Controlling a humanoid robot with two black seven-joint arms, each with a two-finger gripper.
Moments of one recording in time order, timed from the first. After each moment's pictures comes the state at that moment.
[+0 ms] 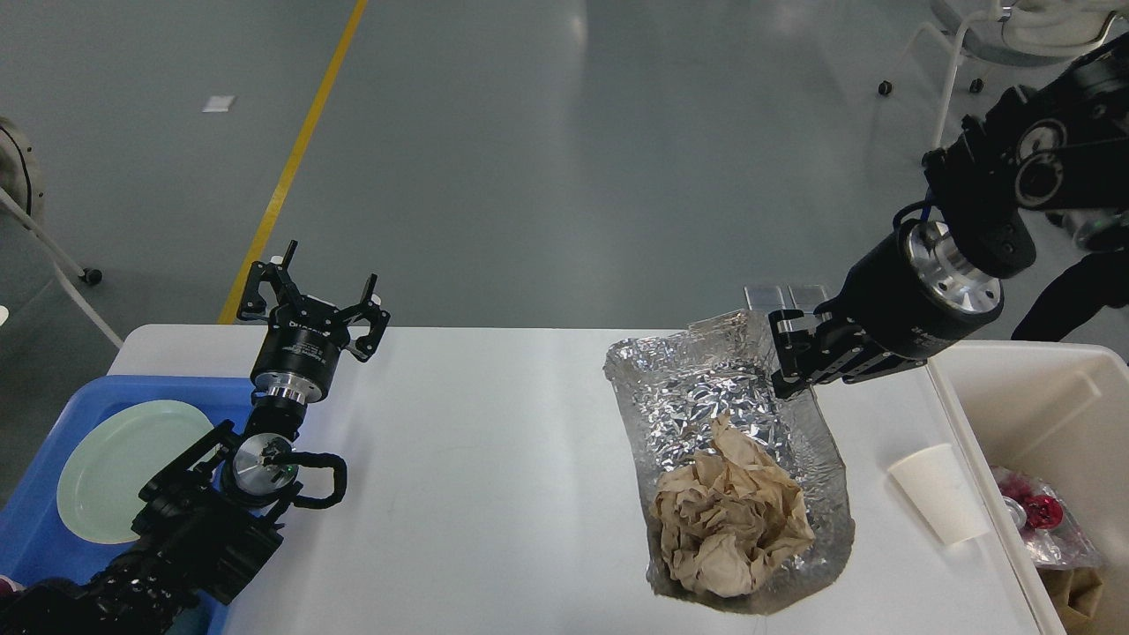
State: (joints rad) left arm -0.61 0.08 -1.03 -0.47 -0.04 -0.54 -0.38; right arm 2.23 -0.44 -1.26 1.60 -0.12 0.52 0.06
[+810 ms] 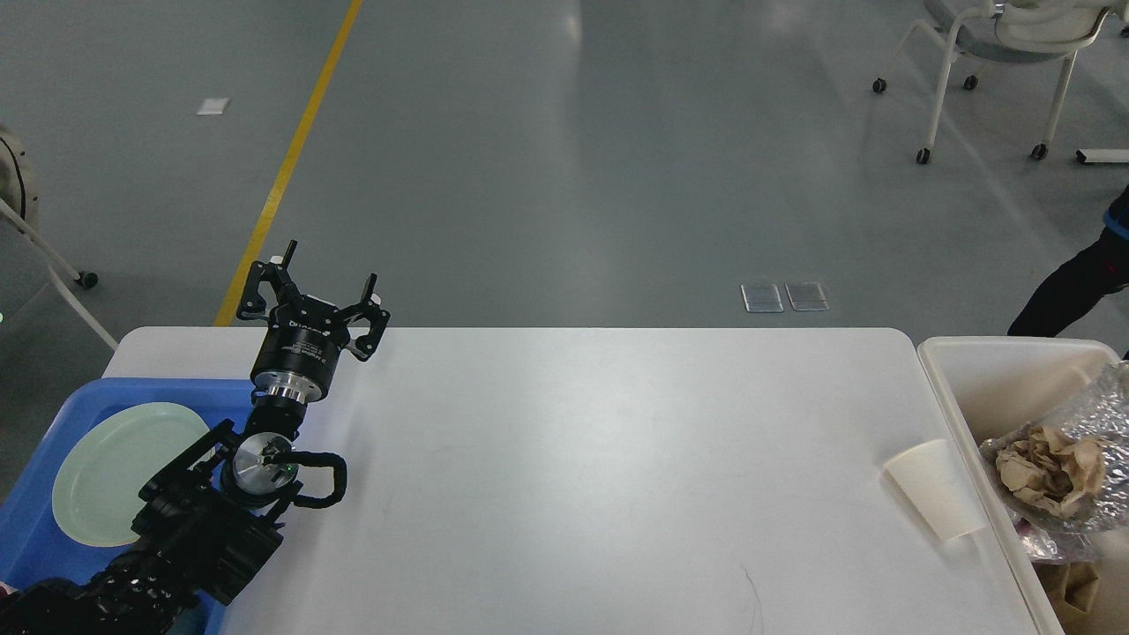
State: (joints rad) left arm -0.61 0.08 -1.03 -0.47 -0.04 -0.54 -0.38; right arm 0.58 -0.59 -0.66 0.02 0.20 0.23 0.08
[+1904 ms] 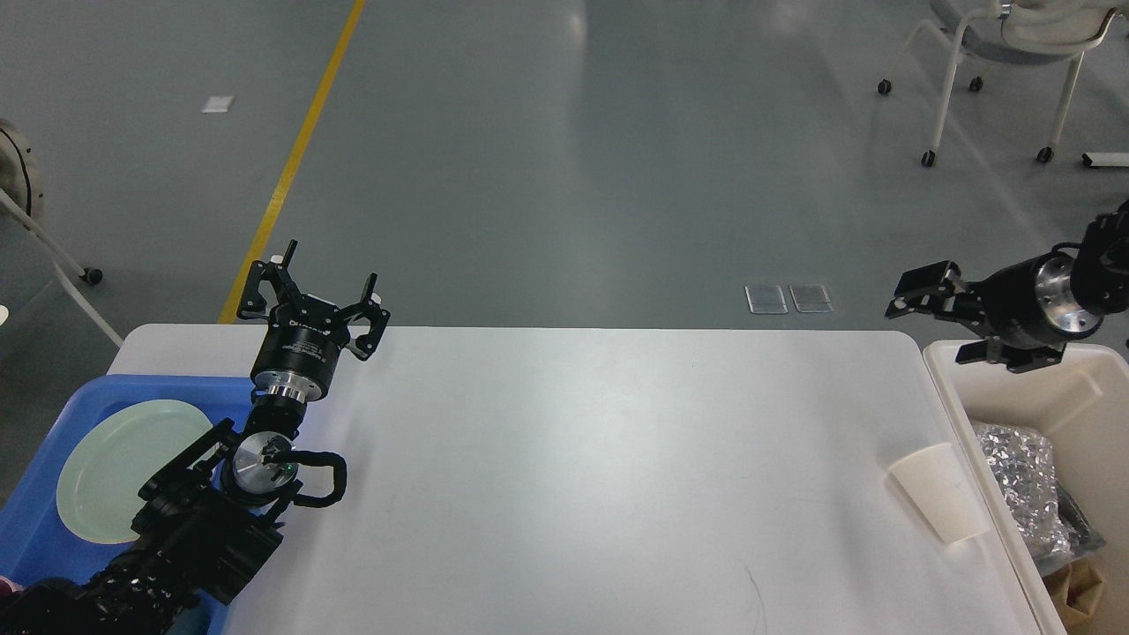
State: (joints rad) left arm -0.61 0.08 -1.03 -0.47 -0.04 -0.54 -0.38; right arm 1.72 -0.65 -1.09 1.13 -0.16 0.47 0.08
